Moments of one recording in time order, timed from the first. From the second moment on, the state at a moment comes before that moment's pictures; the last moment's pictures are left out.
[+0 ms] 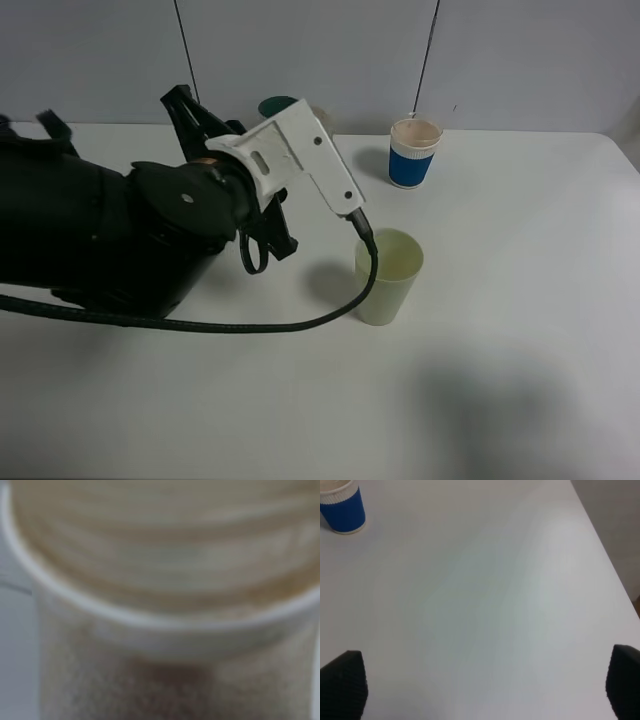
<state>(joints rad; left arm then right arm) -1.07 1.69 -0.81 -1.53 -0.97 1.86 -0.04 0.00 -0.50 -0.08 1.06 0.02</state>
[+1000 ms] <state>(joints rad) -1.15 1.91 -0.91 -1.46 -0.99 2.06 -0.04 0.00 -0.50 -0.08 1.06 0.02</state>
